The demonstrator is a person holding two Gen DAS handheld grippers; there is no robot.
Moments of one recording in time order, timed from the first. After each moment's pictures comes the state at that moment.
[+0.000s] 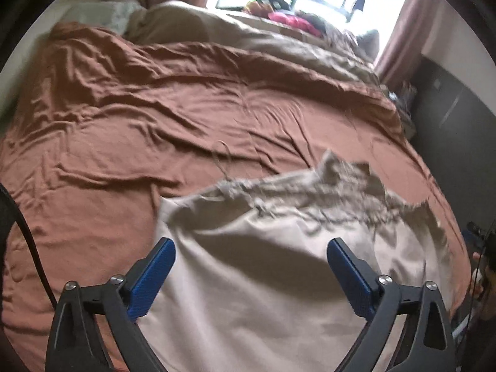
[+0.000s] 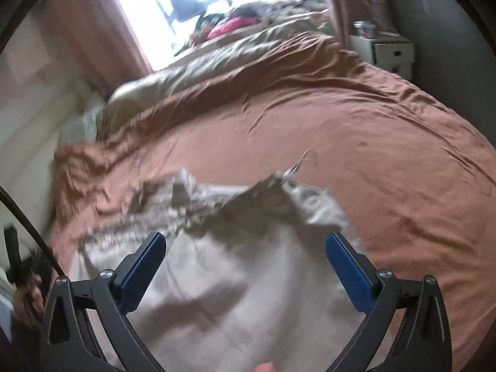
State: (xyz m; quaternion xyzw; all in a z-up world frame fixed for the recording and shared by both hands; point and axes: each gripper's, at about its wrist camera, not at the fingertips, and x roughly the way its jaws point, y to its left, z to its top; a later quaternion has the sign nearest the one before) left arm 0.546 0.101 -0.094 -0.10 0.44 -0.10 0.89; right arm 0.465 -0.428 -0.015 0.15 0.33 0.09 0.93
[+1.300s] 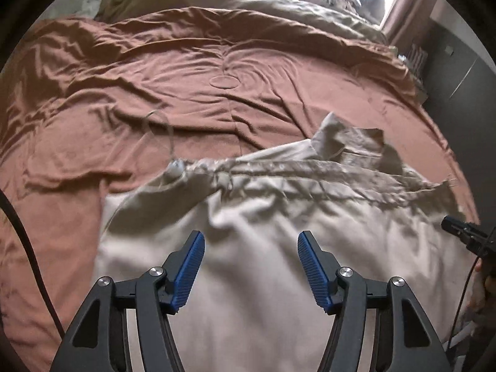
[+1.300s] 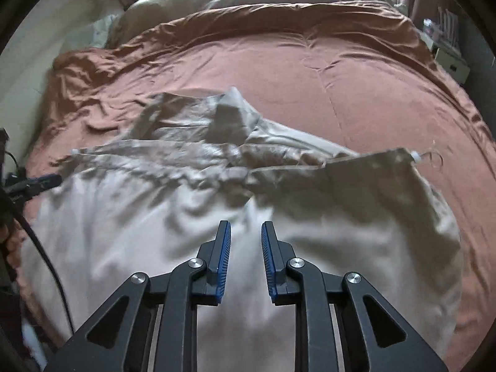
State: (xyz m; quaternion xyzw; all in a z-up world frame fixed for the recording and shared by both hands) left arm 0.591 0.043 -0.126 -0.07 0.51 -0.09 0.85; right arm 0.545 -0.344 -0.031 0.05 0.44 0.14 0.88
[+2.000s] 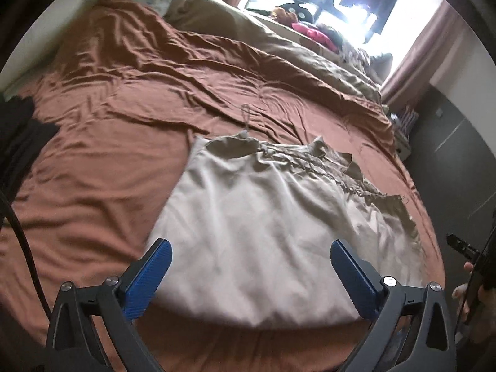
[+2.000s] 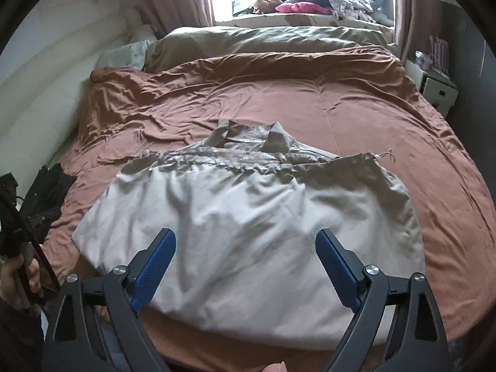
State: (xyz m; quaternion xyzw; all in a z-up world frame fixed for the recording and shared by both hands) left arm 0.405 0.139 -0.073 -0.19 0.43 -0.07 0.88; right arm 0.379 -0.316 0.052 0.03 0.38 0.13 0.92
